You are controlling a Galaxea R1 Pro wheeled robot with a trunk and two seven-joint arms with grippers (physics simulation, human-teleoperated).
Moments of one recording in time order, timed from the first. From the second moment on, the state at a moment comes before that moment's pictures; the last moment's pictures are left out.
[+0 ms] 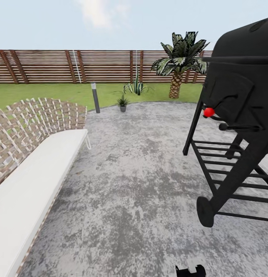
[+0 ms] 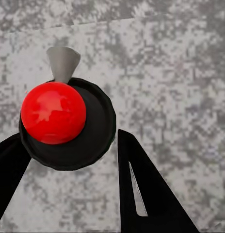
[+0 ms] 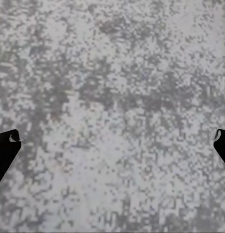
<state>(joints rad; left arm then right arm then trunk) -0.33 0.04 0.04 -0.11 -0.11 -0.28 0.06 -0.43 -0.02 -0.01 -0.04 0.17 -0.41 -0.10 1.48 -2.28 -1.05</state>
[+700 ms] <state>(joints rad) -0.33 0.04 0.04 -0.11 -0.11 -0.28 0.06 -0.43 -0.02 -0.01 -0.04 0.17 -0.41 -0.10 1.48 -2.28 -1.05</state>
